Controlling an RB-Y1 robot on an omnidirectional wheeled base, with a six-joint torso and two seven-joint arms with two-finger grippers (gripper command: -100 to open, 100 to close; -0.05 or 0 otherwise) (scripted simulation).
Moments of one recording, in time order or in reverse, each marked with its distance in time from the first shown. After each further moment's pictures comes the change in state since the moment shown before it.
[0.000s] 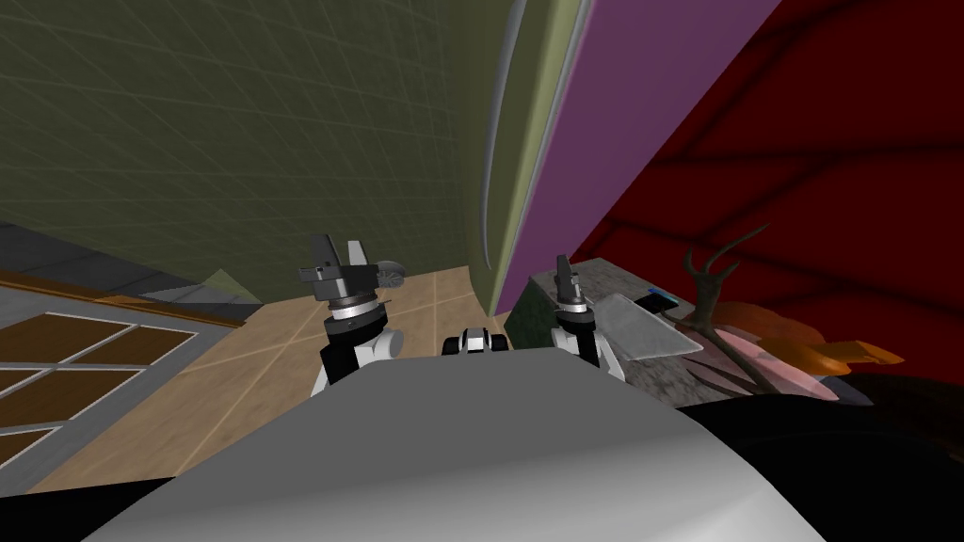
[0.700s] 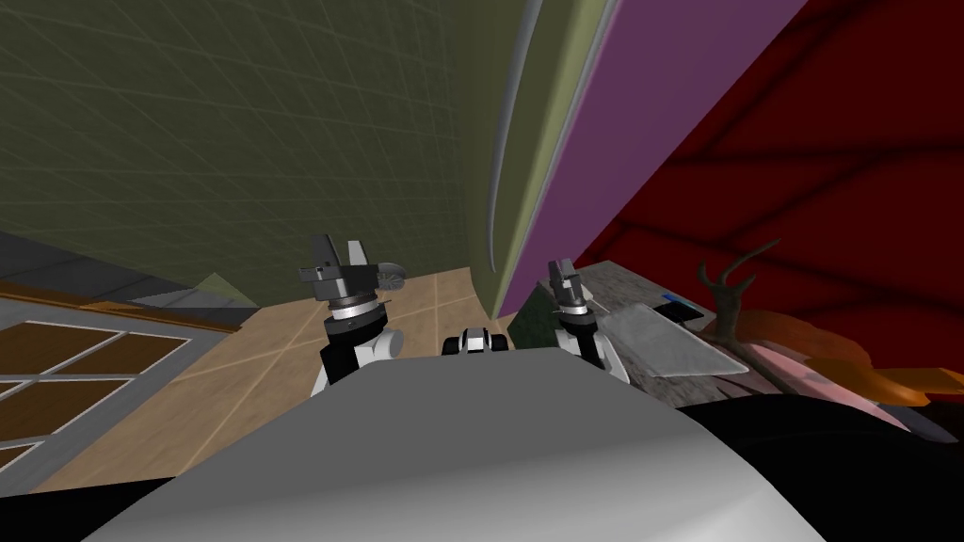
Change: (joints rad) left arm 0.000 0.000 0.000 0.000 0.000 0.000 0.000; right arm -0.001 -0.016 -0.045 0.048 0.094 -0.054 0.159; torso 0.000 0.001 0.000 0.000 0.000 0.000
